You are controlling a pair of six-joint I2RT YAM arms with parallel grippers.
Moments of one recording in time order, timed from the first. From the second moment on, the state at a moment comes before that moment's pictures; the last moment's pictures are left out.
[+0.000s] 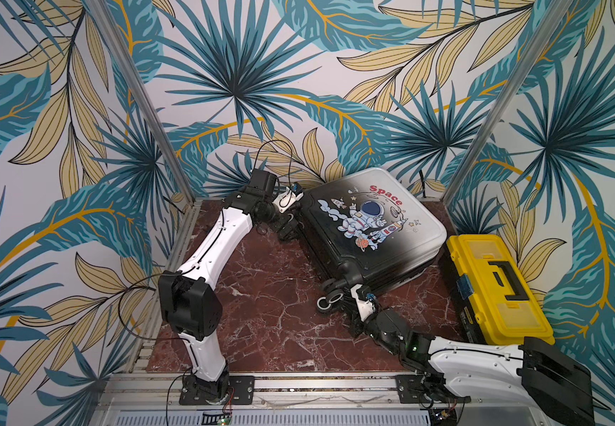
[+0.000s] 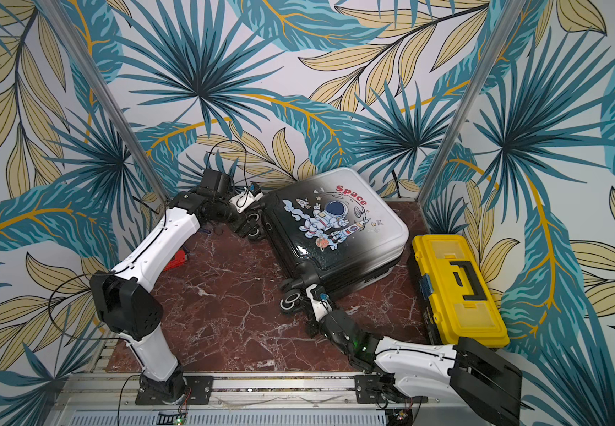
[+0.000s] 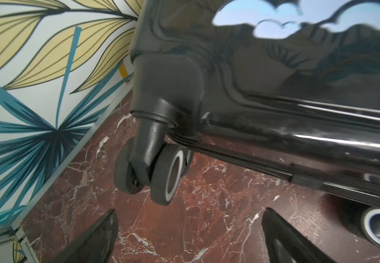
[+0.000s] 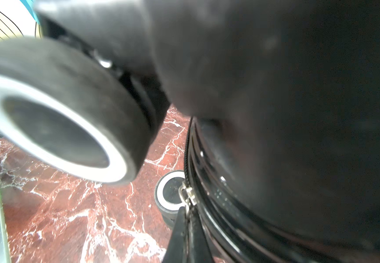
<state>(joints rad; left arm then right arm) -0.30 1.83 1.84 -0.88 0.19 0.50 1.00 1.04 0.20 0.54 0.31 0.25</state>
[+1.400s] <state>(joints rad) -0.22 2.00 1.91 -0.82 0.37 0.57 0.98 0.95 0.22 0.38 0.29 0.22</state>
